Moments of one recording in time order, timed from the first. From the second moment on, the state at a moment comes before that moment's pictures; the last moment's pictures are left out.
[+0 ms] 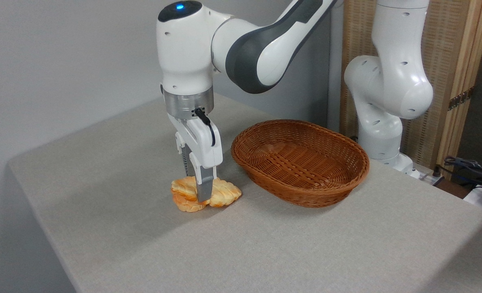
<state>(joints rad) -0.28 -0.11 0.15 -2.16 -0.09 2.13 0.90</state>
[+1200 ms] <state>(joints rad) -0.28 -0.11 0.15 -1.91 -0.10 1.95 0.79</state>
